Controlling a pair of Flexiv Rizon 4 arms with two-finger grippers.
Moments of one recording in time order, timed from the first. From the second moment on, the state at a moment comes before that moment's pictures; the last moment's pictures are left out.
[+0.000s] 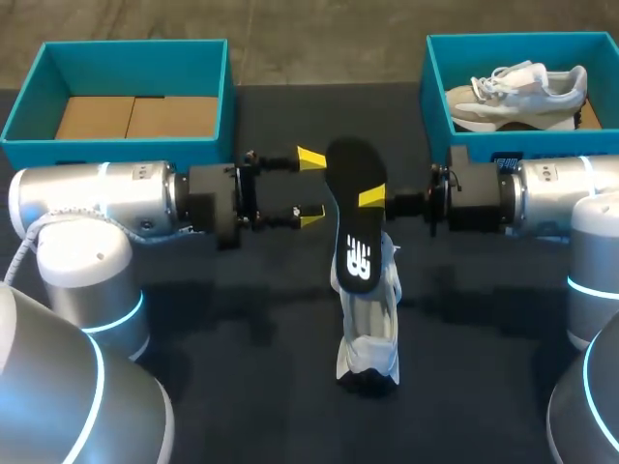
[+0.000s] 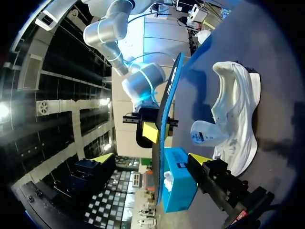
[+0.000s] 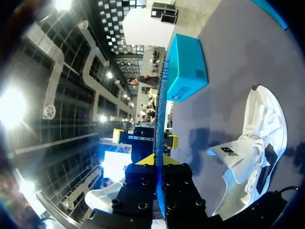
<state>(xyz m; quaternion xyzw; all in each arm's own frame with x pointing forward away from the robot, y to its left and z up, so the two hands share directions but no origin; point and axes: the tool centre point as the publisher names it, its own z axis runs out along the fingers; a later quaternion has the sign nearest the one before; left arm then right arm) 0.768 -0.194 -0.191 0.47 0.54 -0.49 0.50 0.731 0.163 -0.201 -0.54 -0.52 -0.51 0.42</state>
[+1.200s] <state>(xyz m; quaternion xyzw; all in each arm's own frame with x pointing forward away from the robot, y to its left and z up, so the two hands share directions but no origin) 0.780 -0.224 -0.206 0.48 0.53 -0.48 0.51 0.736 0.163 -0.210 -0.53 -0.53 -0.50 0.44</state>
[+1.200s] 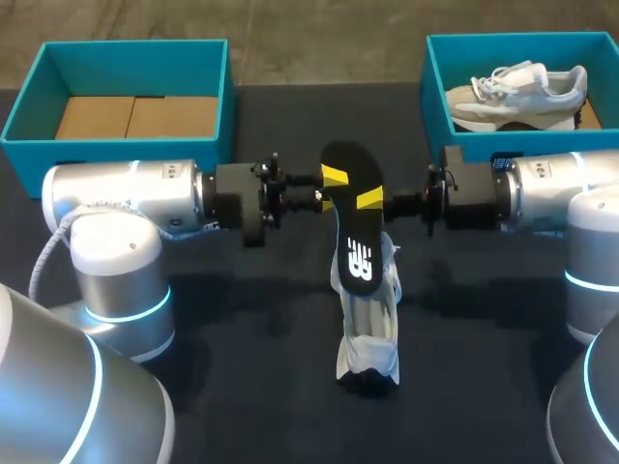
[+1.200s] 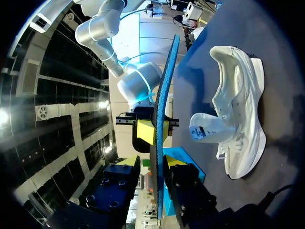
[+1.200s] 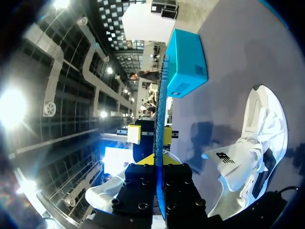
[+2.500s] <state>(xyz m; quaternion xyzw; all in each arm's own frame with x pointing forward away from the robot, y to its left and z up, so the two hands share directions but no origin) 0.789 -0.236 -0.211 0.49 0.53 -0.46 0.52 0.738 0.161 -0.210 -0.54 -0.52 -0.50 0.44</state>
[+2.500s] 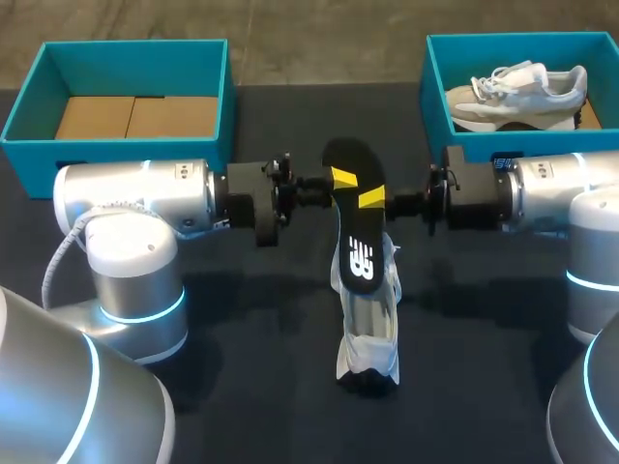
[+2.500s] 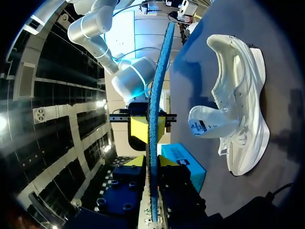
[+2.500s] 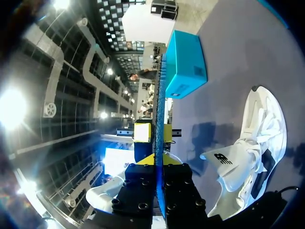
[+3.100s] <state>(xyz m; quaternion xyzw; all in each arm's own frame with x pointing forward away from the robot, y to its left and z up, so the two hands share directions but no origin) 0.792 -0.240 -0.212 0.49 0.53 -0.46 0.52 0.738 0.161 -0.210 -0.54 -0.52 -0.50 0.44</state>
